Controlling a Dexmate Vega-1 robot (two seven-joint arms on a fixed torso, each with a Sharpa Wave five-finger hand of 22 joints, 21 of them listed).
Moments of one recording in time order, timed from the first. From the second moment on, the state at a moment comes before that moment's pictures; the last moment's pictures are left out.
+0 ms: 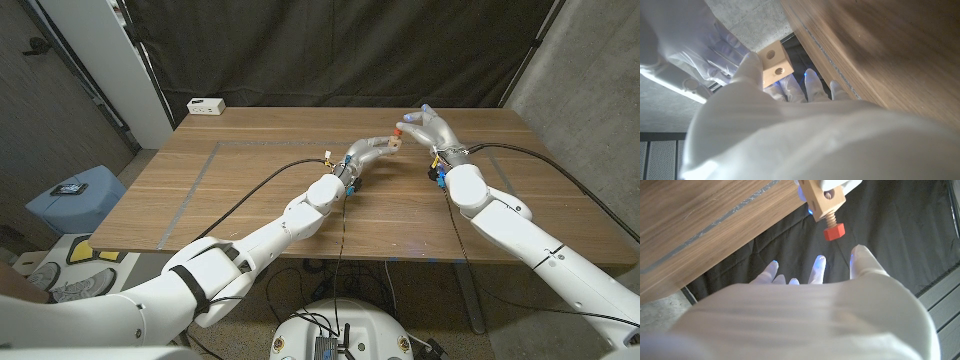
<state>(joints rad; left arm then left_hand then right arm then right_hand) 0.50 0.05 0.78 -0.85 -0.20 -0.41 0.09 0.93 0.07 0.27 -0.16 0.19 0.80 -0.20 0.21 0.19 0.78 -0.22 0.21 0.46 0.43 -0.05 0.20 0.18 0.10 0.16 0.19 0.18 -0.96 -0.74 -0.40 -1.91 0.07 -0.24 -0.40 0.70 -0.07 0.38 -0.11 0.23 0.41 -0.08 0.57 0.21 -0.04 -0.01 0.20 0.20 -0.07 0.07 0.19 0.21 0.16 0.06 0.18 0.17</state>
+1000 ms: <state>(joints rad) 0.48 0.03 0.77 -0.79 -0.20 -0.44 0.08 0.93 0.07 0.27 -0.16 0.19 0.80 -0.20 0.21 0.19 0.78 -0.22 0.21 0.46 0.42 -0.04 0.20 0.18 0.10 0.16 0.19 0.18 -0.86 -0.93 -0.42 -2.03 0.05 -0.40 -0.15 0.68 -0.05 0.38 -0.11 0.26 0.42 -0.06 0.55 0.21 -0.05 0.00 0.20 0.20 -0.07 0.09 0.20 0.21 0.12 0.08 0.18 0.17</state>
